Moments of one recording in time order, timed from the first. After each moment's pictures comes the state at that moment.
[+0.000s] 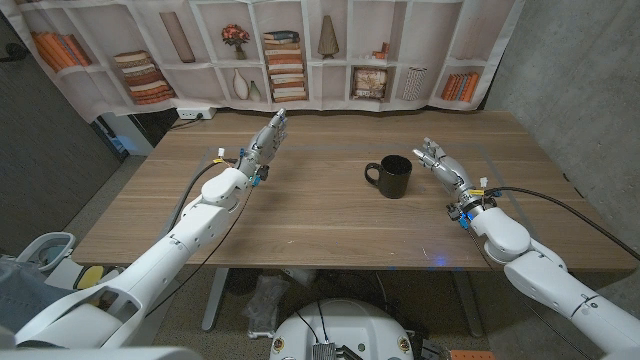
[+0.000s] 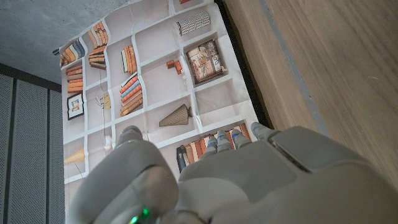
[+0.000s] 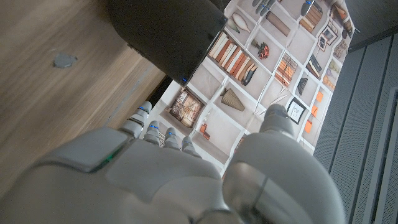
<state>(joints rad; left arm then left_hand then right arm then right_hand) 0.79 0.54 0.42 -1.39 -0.62 -0.21 -0.07 0.36 -0.02 0.04 0.06 0.31 -0.15 0.02 0.19 0.18 -0.13 -0.03 0.20 0.18 -0.17 0.00 0.19 0.18 -0.17 -0.03 0.20 0.18 -1.19 -0.76 -0.30 -1.67 0.38 0.35 -0.11 0.46 -0.09 0.09 -0.13 0.32 -0.17 -0.01 0.17 0.19 -0.15 0.08 0.18 0.18 -0.10 0.14 0.18 0.18 0.04 0.10 0.24 0.17</state>
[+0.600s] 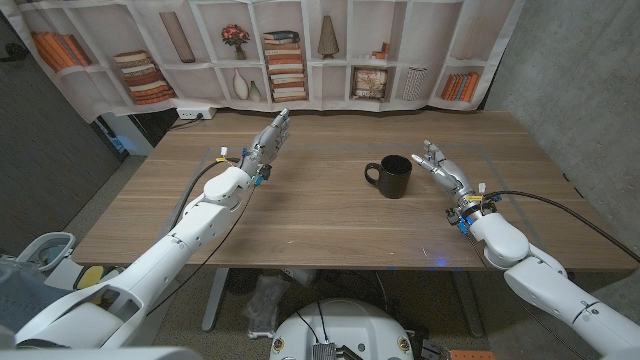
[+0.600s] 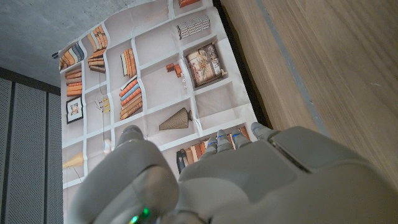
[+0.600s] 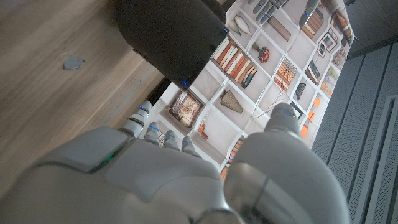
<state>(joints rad) 0.79 0.54 0.43 -1.40 -0.61 -0.19 -0.06 0.37 -0.02 0.04 0.06 0.30 -0.15 0.02 0.19 0.18 -0.13 -0.03 0.20 0.18 -0.17 0.00 0.19 0.18 -0.17 -0.03 0.20 0.18 -1.21 -0.76 -0.30 -1.67 0.31 0.37 -0.16 0.46 -0.11 0.05 -0.13 0.32 -0.17 0.01 0.17 0.19 -0.17 0.09 0.18 0.18 -0.13 0.14 0.18 0.18 0.05 0.12 0.23 0.17</state>
